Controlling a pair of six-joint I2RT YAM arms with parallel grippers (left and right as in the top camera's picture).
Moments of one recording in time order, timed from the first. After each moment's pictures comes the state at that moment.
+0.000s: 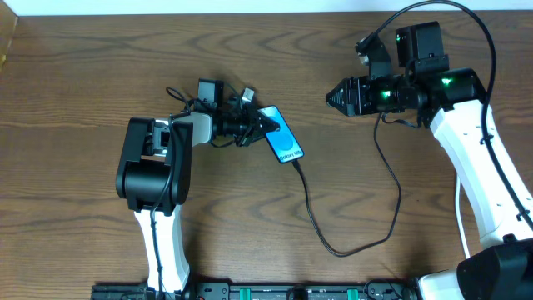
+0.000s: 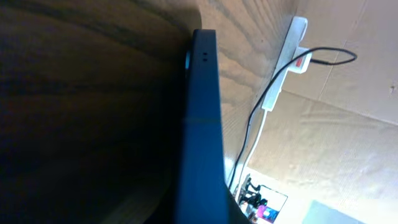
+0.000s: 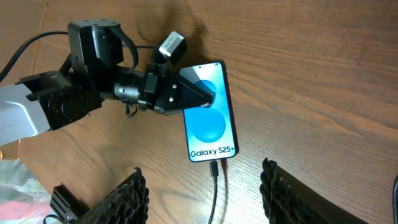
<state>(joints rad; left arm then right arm) -0.14 2.20 1.17 -0.03 1.08 -0.71 0.21 1.62 1.50 -0.89 -0.55 0.15</state>
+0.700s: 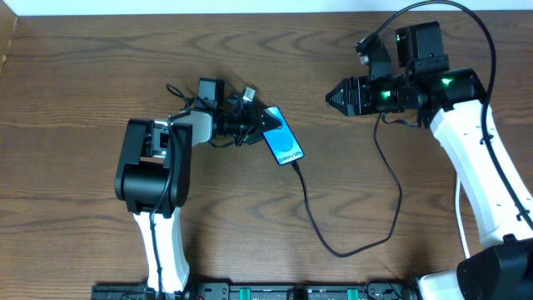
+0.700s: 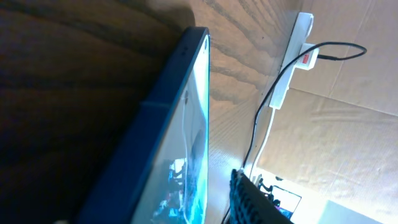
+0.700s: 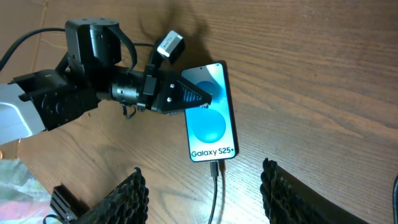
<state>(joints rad) -0.15 2.19 1.18 -0.09 1.04 -0.65 0.21 1.62 1.50 -0.89 -0.55 0.15</state>
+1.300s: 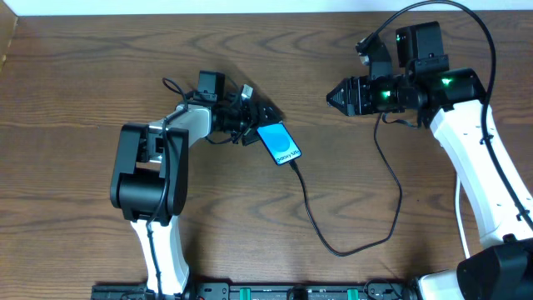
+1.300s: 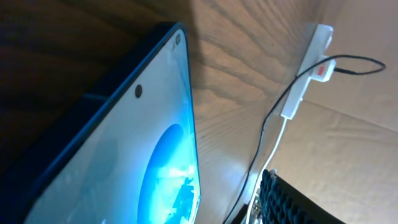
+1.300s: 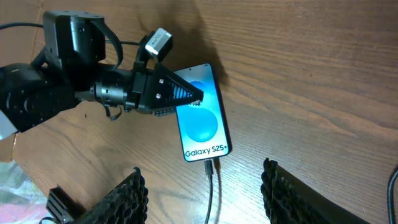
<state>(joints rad) -0.15 2.13 1.23 -0.28 0.92 -0.64 0.21 1.62 1.50 -0.89 -0.53 0.15</state>
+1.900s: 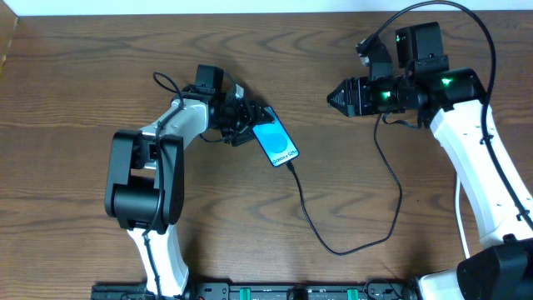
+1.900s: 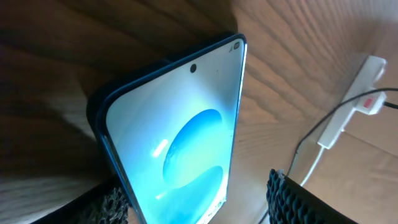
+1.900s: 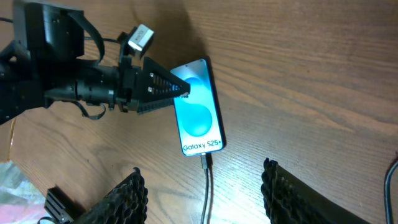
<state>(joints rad) -0.15 2.06 1.27 -0.47 0.70 -0.65 0.21 1.62 1.50 -0.90 -0.52 0.15</state>
